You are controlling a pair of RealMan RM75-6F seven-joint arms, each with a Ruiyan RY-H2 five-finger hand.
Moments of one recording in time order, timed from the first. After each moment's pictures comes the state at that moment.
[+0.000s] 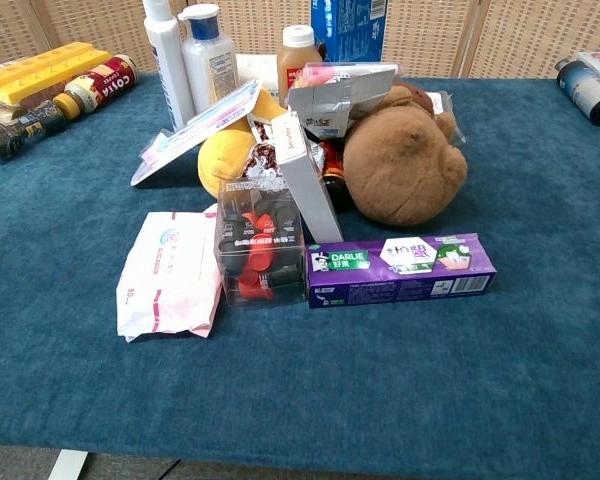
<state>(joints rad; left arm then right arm) -0.17 -1.22 -0.10 -1.41 1.40 1.40 -0.17 0.10 -1.01 0.08 -1.83 -1.34 1.38 -0.10</state>
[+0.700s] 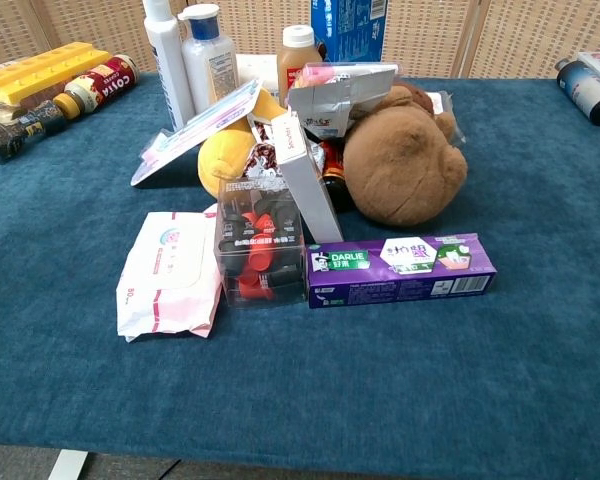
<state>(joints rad) -0.30 -1.22 -0.02 -1.33 1.72 1.37 -0.22 0.10 -1.01 0.09 -1.83 -1.33 1.39 -0.10</state>
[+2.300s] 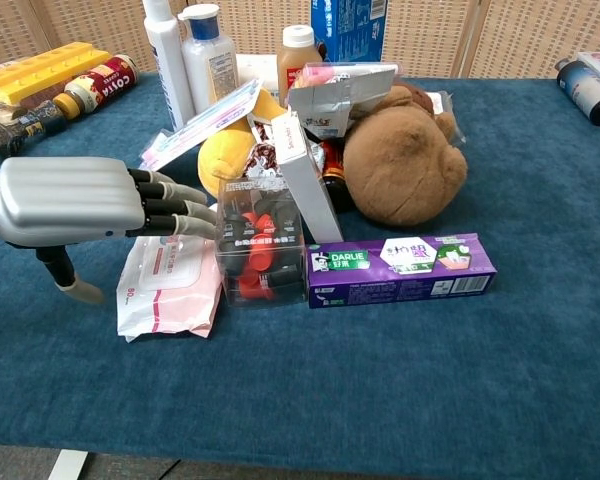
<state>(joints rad) -0.79 -1.37 0.12 -1.28 1.95 0.96 0.06 0.08 -0.95 0.11 -1.84 -1.35 1.42 0.03</state>
